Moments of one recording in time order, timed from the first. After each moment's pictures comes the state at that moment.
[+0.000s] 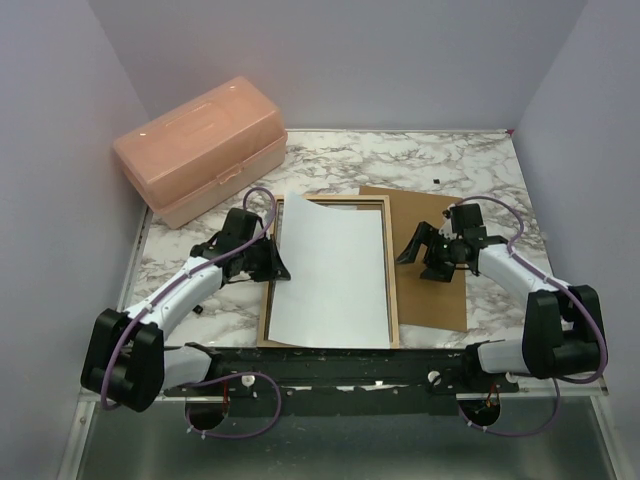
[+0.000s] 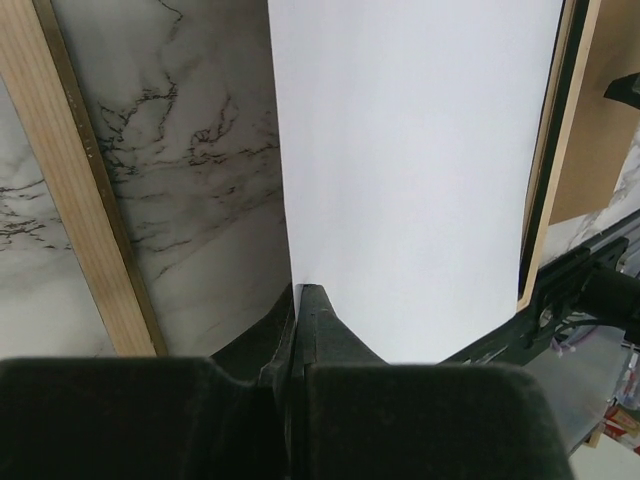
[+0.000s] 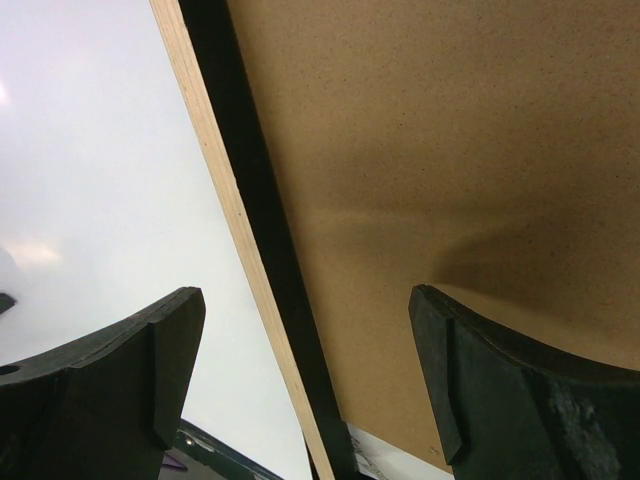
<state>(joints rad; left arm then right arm) -0.37 1.22 0.70 -0.40 0.40 -0.54 0.12 1.35 0.70 -0.38 -0.38 0.55</state>
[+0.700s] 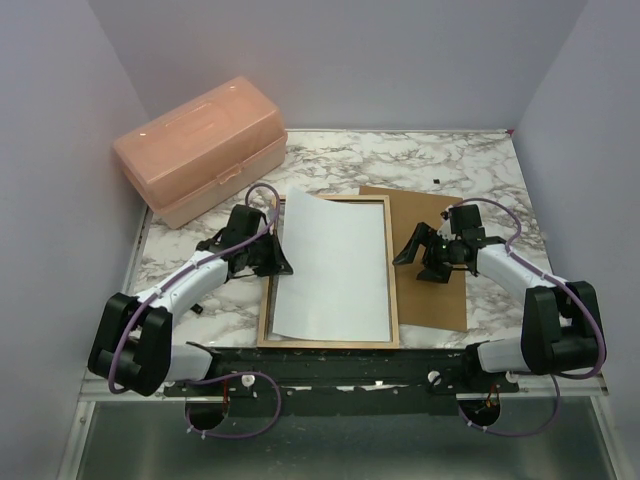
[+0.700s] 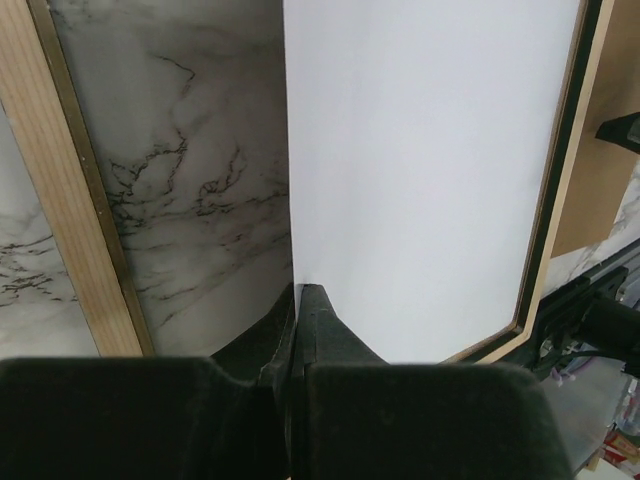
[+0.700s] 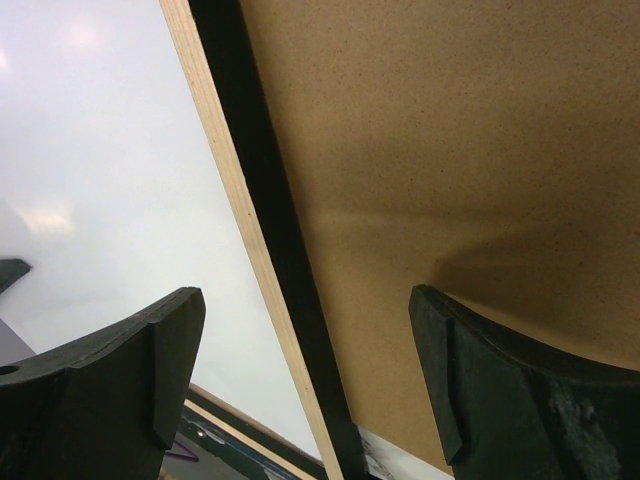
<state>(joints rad) -0.37 1.31 0.72 -0.33 0.38 -0.55 0.12 1.38 0.68 -0.35 -0.42 0.58</state>
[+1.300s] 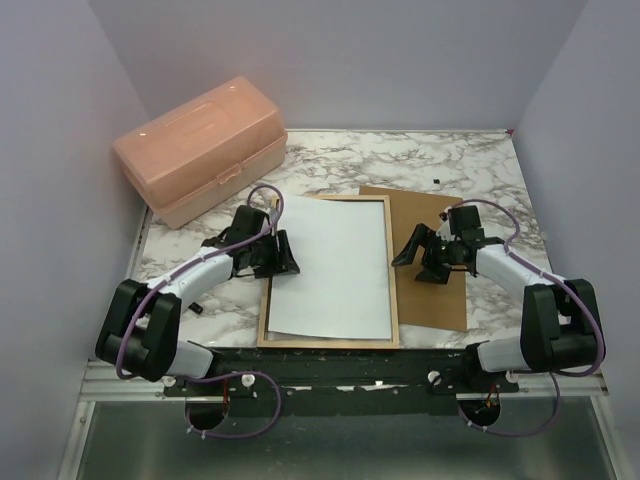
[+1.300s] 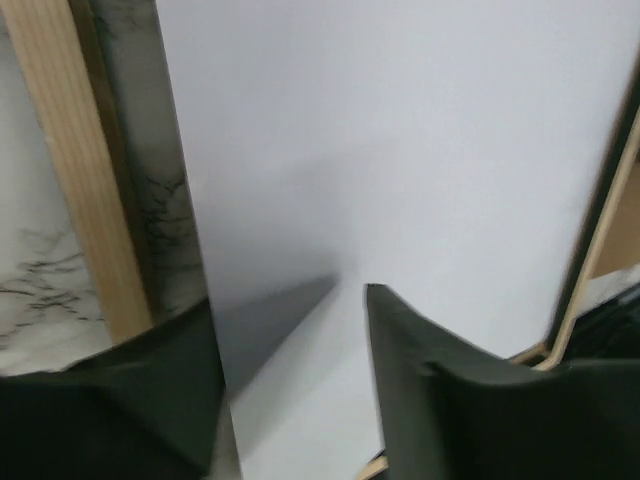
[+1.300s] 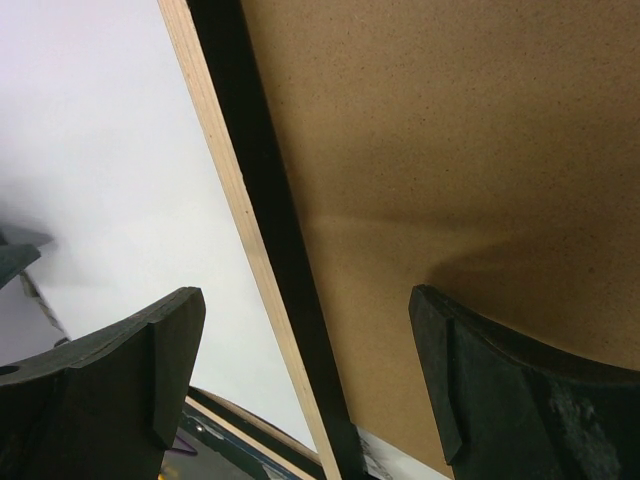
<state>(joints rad) -0.37 1.39 0.72 -0.27 0.35 -0.56 0.12 1.39 0.68 -0.33 -0.44 0.57</state>
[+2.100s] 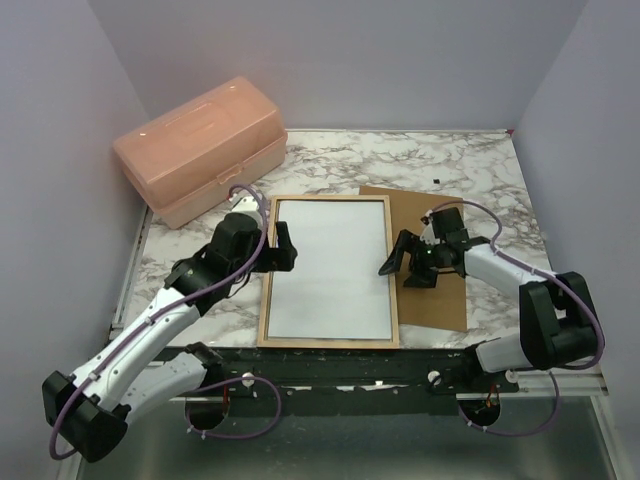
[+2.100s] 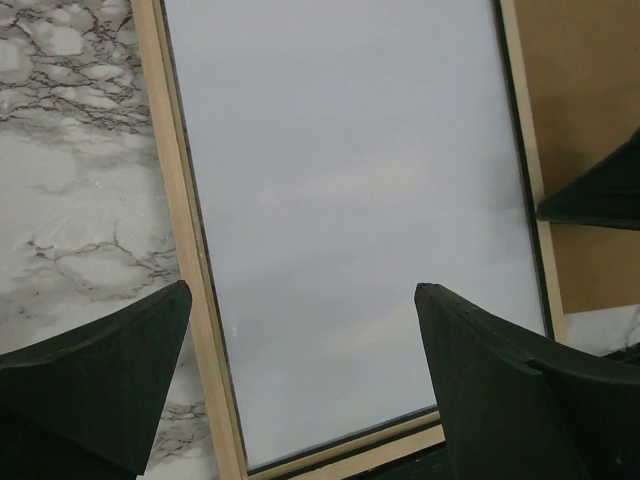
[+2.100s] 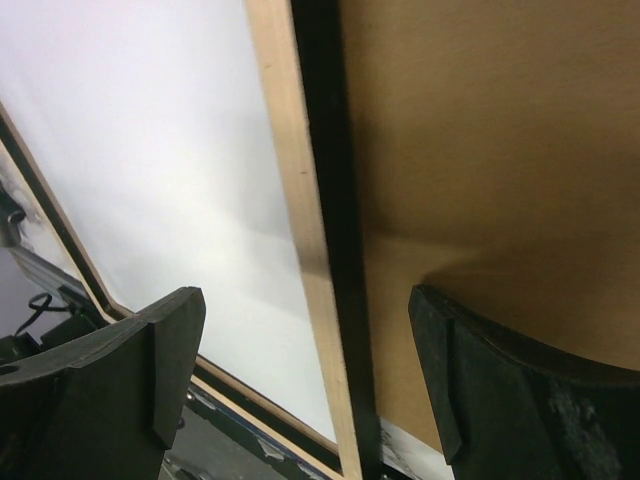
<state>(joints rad) -0.62 0.94 0.84 -0.54 -0.14 -0.49 0.23 1.41 0.68 -0.34 -0.45 0.58</state>
